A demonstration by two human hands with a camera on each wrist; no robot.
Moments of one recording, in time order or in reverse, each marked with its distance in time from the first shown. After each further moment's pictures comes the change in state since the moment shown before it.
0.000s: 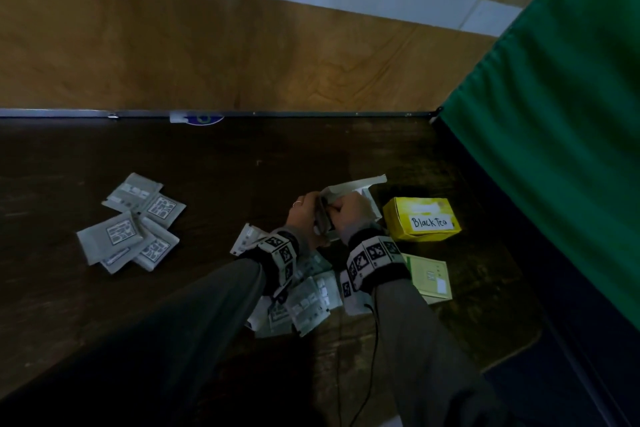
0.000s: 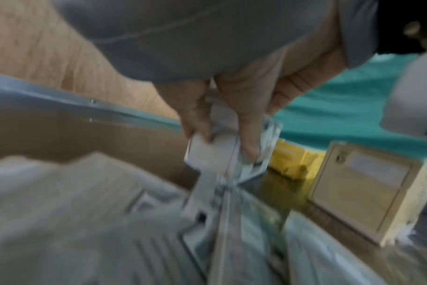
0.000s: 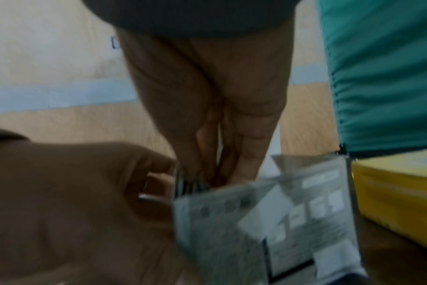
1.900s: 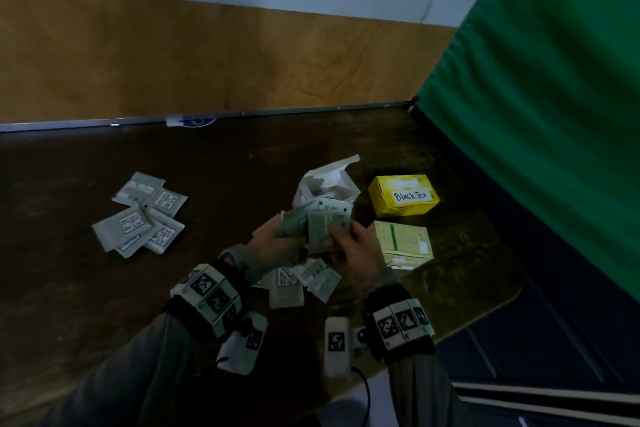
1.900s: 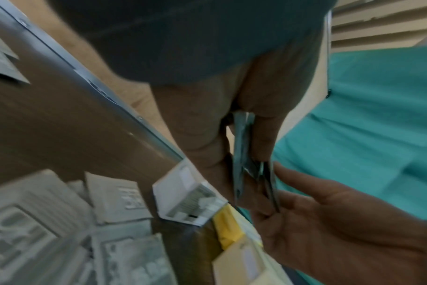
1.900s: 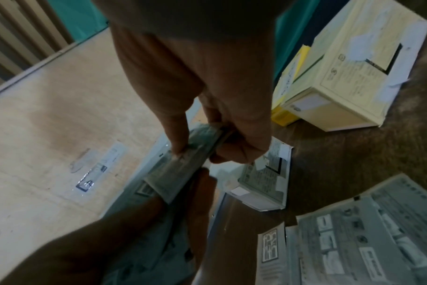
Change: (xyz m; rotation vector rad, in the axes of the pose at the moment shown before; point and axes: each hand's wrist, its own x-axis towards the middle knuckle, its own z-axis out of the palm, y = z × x) left_hand -0.136 0.011 -0.034 -0.727 -0.212 -0.135; right_hand -0.137 0.043 0.011 1.268 -0.095 0.085
